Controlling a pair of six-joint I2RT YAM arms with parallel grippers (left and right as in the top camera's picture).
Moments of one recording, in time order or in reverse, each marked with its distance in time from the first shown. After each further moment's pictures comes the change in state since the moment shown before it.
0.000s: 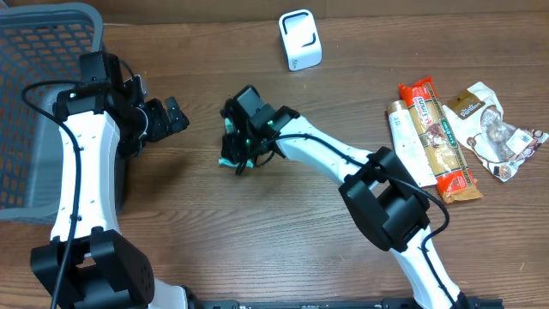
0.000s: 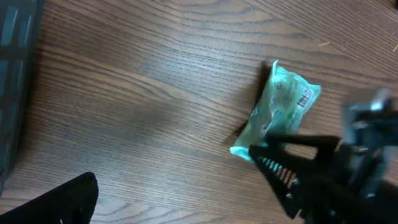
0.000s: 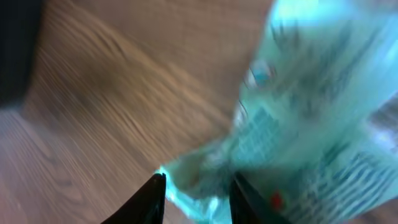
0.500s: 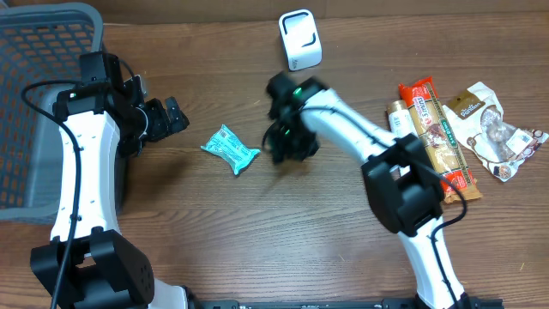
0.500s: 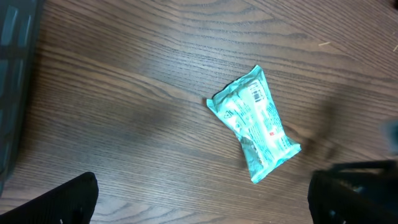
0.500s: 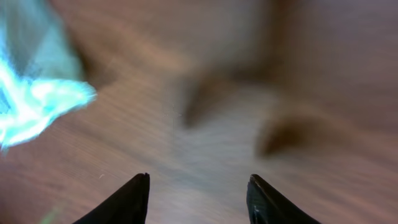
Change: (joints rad) left arm 0.000 0.000 0.000 0.000 0.000 0.000; right arm -0.183 0.012 0.137 -0.586 0.076 -0.124
